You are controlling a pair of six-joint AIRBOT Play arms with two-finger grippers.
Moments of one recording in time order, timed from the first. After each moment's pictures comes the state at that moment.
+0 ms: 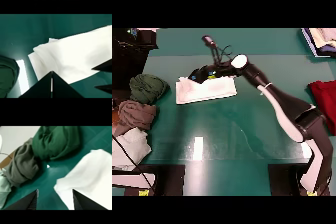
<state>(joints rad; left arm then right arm) -0.02 -1.53 2.05 1.34 -1.43 -1.48 0.55 -1.97 1.98 -0.53 0.90 1.00</state>
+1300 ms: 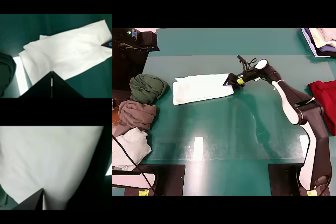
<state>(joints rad) -0.02 -1.53 2.05 1.32 -1.46 -1.48 0.30 -2.21 2.00 -0.65 1.14 1.38</state>
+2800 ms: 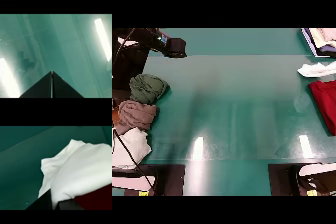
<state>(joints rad) -0.23 -1.54 2.00 1.25 -1.41 -1.54 -0.75 -1.69 2.01 -0.99 1.25 1.32</state>
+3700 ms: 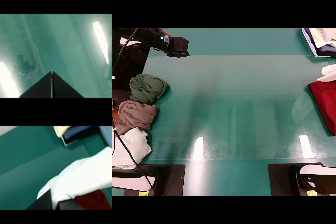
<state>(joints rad) -0.24 -1.54 2.00 1.25 -1.39 -1.53 -0.88 -1.51 2.01 -0.93 1.31 1.33</state>
